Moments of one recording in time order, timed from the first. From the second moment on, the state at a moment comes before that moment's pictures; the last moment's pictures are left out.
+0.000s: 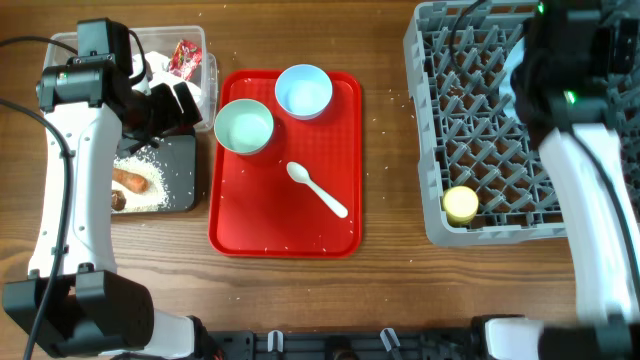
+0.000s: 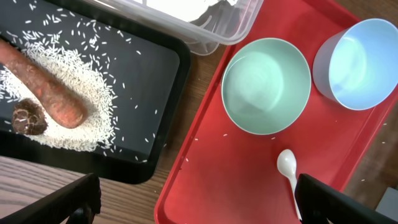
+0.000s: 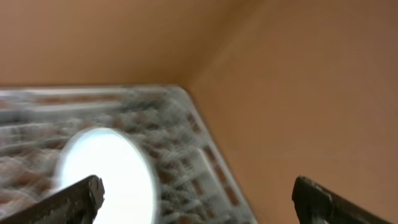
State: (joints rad) left arm 0.10 1.65 1.61 -1.24 0.10 -0.32; right arm 0.07 1.44 1.45 -0.49 0.68 -0.28
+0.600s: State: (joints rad) left arm 0.10 1.65 1.61 -1.24 0.10 -0.32; right arm 0.45 2.00 1.52 -0.36 -0.21 0.38
